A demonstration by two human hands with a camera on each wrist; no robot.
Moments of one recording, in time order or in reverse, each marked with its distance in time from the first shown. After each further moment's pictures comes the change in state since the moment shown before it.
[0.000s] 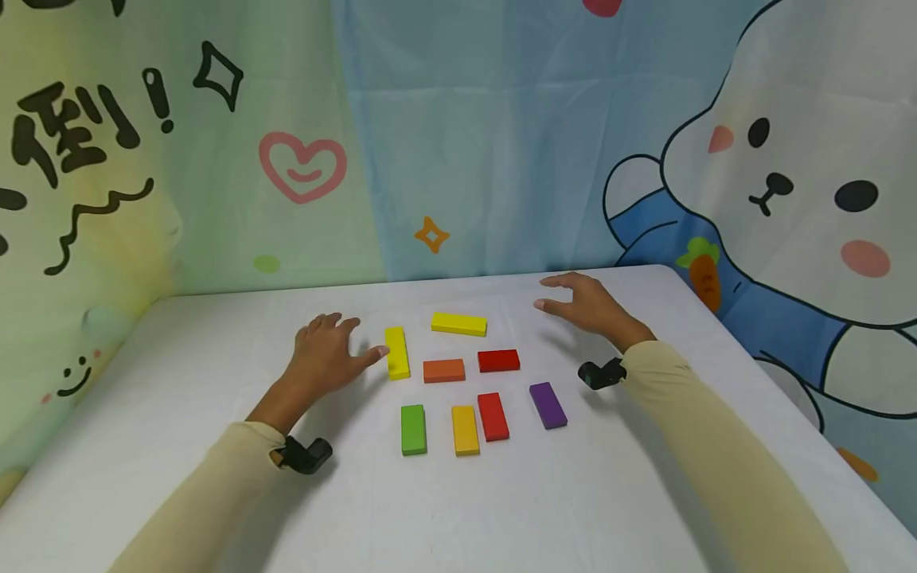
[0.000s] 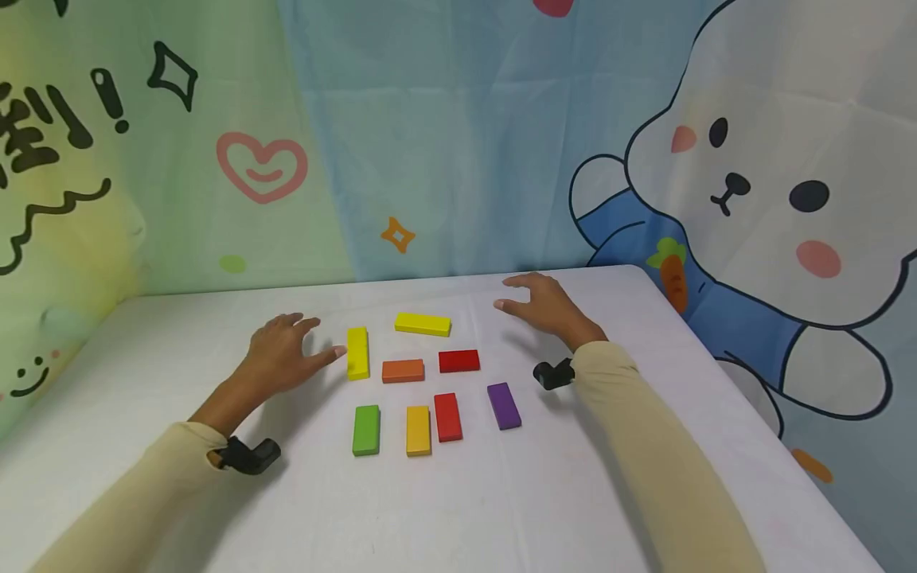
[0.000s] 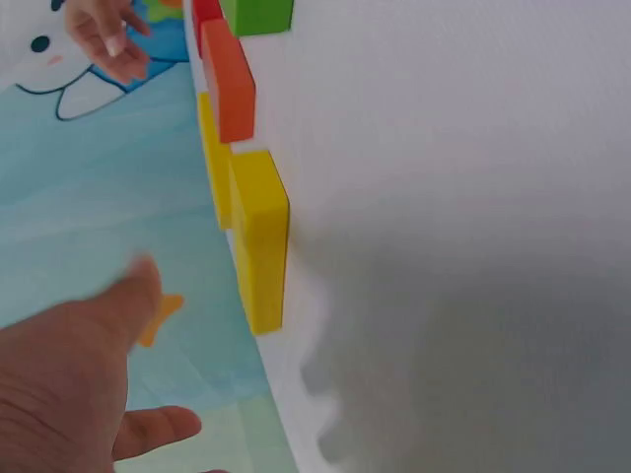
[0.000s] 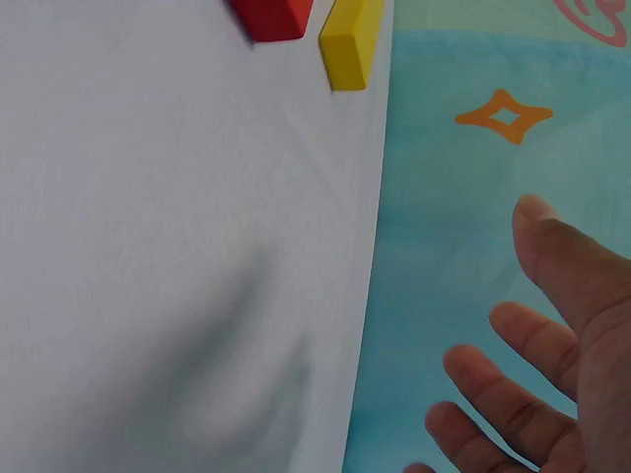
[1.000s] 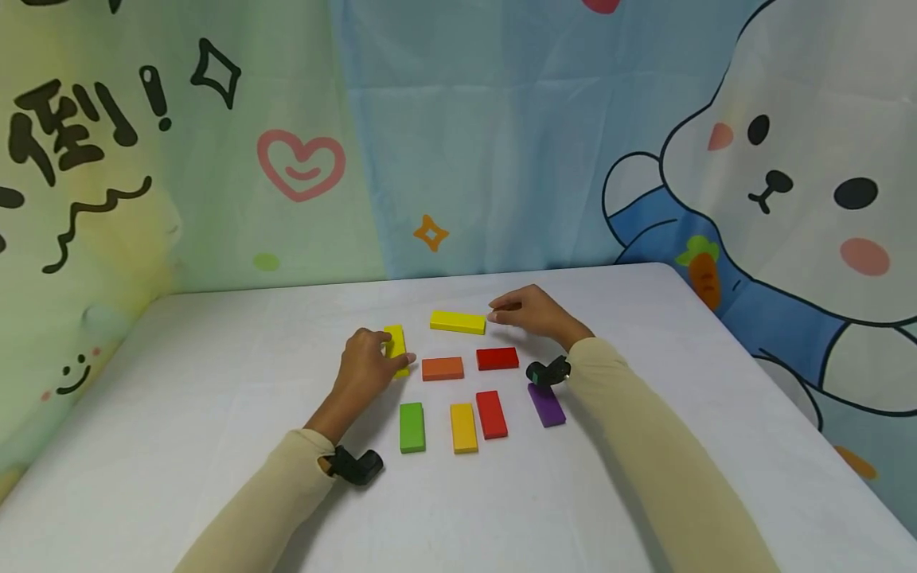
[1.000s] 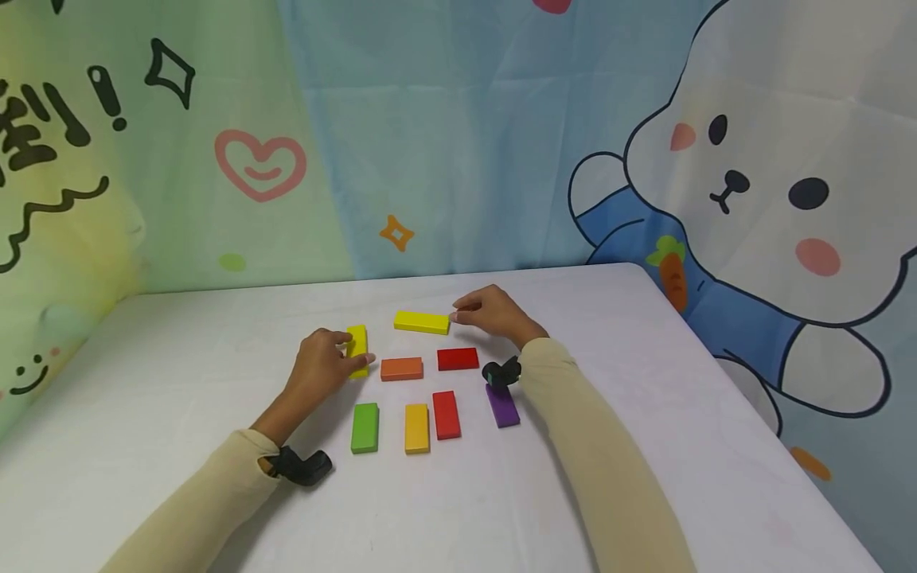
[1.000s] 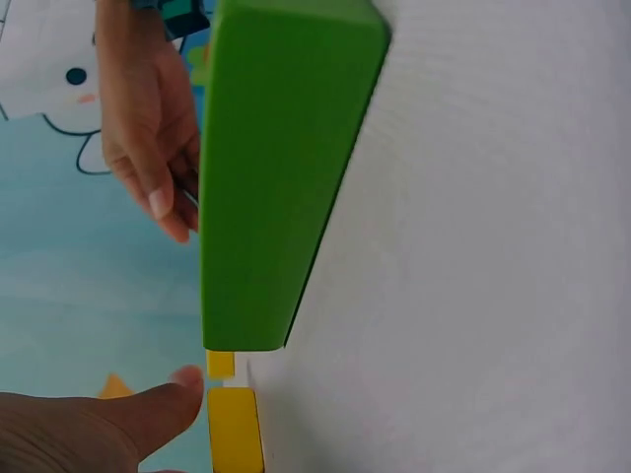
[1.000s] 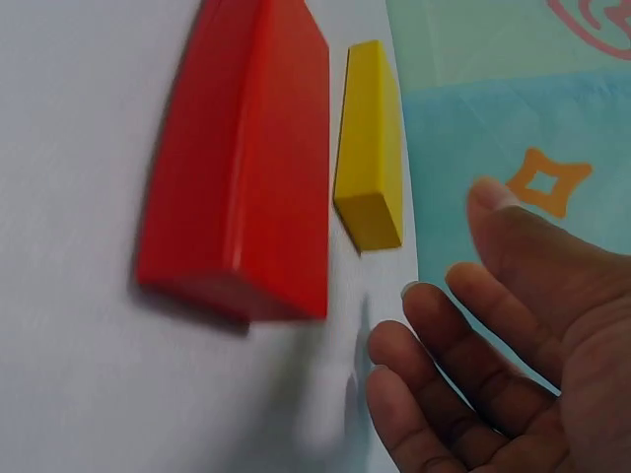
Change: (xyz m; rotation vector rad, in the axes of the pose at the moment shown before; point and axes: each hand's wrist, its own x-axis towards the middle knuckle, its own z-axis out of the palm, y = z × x) left_hand 0.006 0.048 0.043 -0.352 0.056 -0.195; right_hand 0.028 -0.037 0.054 0.231 -0.149 0.121
